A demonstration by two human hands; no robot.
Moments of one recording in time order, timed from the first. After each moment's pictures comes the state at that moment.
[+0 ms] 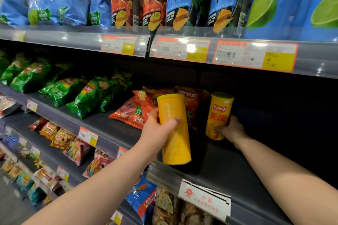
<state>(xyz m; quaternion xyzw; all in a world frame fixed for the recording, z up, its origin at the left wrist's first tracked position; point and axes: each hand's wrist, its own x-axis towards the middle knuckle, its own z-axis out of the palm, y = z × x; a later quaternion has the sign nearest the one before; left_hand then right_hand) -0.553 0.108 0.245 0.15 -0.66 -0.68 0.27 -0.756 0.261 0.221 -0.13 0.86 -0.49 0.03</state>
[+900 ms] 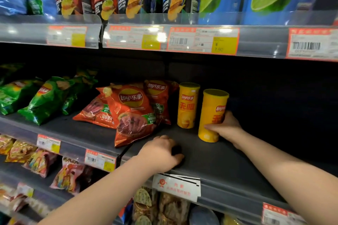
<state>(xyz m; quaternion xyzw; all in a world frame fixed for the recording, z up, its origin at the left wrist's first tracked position) -0.589 0.160 0.201 0.05 -0.99 -0.11 0.04 -0.719 0.338 0.229 -0.10 0.86 -0.50 0.00</state>
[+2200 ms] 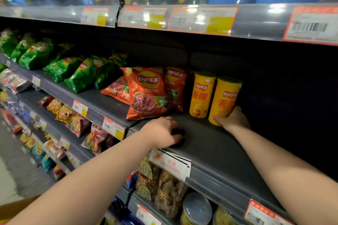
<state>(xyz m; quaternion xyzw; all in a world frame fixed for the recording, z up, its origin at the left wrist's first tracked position) -0.588 0.164 0.199 0.10 -0.99 -0.11 0.06 -0.757 0.333 0.212 -0.11 0.93 -0.35 0.00</state>
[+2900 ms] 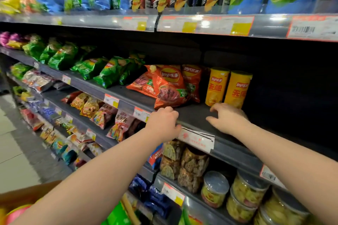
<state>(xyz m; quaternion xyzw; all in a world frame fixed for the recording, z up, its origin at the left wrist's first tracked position) -0.493 0.162 0.201 0.15 -0.98 -0.01 0.16 -0.614 0.325 0.240 -0.34 0.93 -0.07 -0.08</state>
